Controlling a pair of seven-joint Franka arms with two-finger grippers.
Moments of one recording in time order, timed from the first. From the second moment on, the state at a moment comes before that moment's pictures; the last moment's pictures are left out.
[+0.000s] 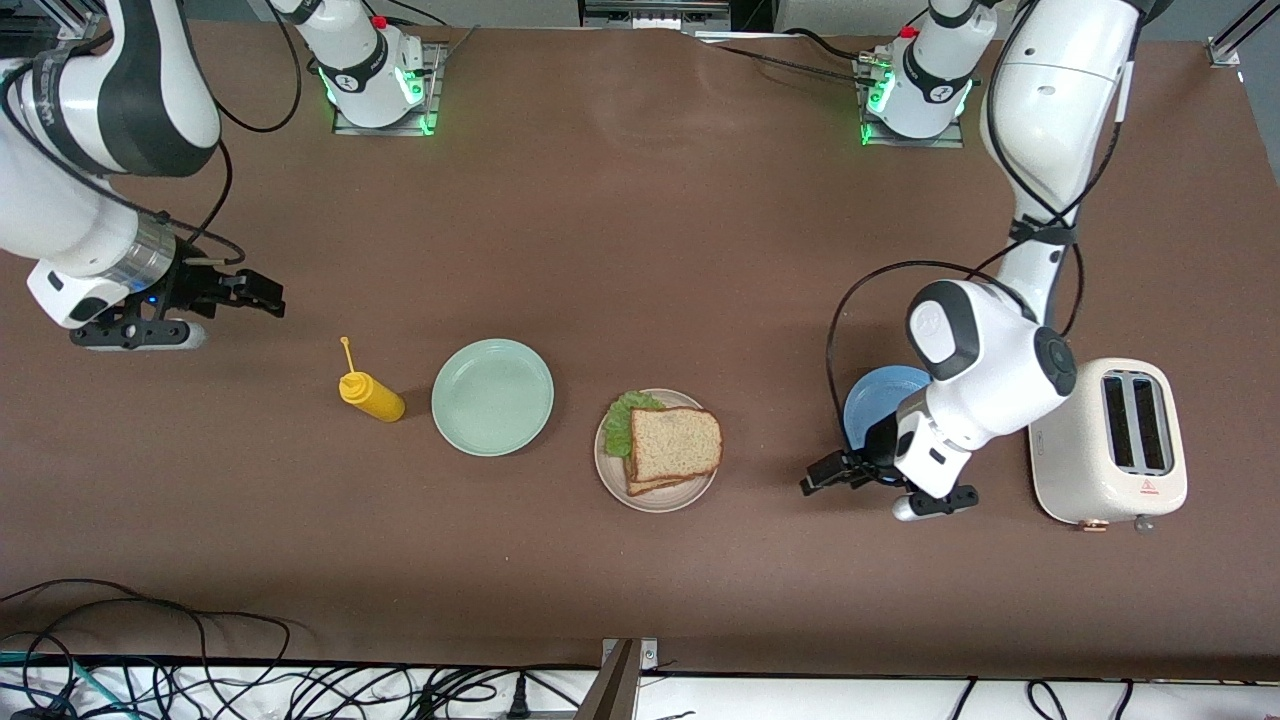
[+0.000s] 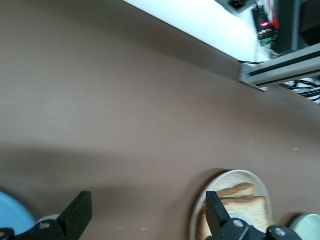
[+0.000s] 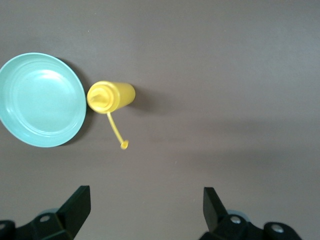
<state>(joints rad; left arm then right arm) -0.23 0.65 0.02 -1.55 -0.60 2.45 -0.01 0.03 0.03 0.02 -1.92 0.03 1.90 0.05</state>
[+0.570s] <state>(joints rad) -0.14 0.51 0.08 -1.61 -0.19 2.19 -0.01 0.04 -0.01 -0.02 -1.67 0.06 1.68 0.07</state>
